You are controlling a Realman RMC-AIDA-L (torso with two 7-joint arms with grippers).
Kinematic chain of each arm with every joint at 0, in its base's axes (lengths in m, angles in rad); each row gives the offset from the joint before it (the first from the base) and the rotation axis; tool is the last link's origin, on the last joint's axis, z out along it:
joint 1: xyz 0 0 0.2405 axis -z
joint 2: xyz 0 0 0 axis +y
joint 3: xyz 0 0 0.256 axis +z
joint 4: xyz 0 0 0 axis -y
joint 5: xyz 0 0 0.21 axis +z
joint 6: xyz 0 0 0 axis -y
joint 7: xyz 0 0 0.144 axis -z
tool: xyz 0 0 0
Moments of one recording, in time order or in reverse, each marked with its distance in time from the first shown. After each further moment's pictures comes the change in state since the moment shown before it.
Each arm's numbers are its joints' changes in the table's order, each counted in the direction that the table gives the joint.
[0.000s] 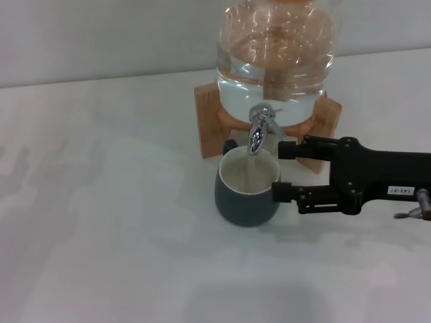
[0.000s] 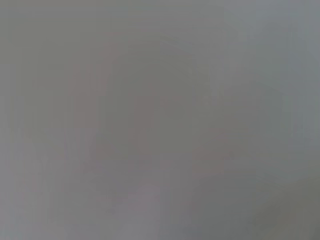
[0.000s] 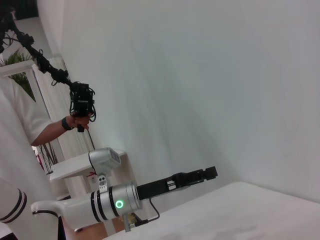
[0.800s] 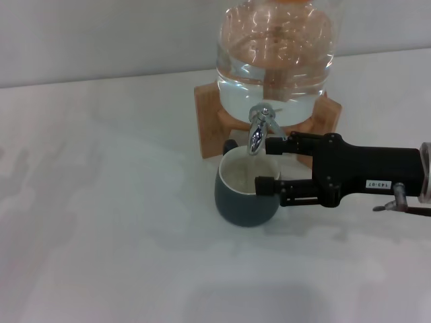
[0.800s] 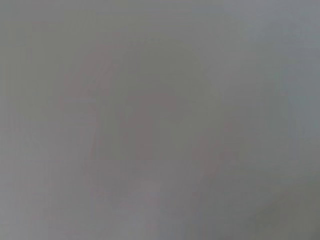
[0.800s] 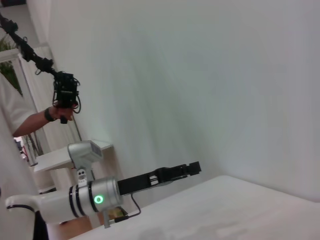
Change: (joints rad) left arm -0.007 0.000 0.001 0.006 0.000 0.001 0.003; right arm -0.022 0.001 -0.059 -0.007 0.005 0.101 0.015
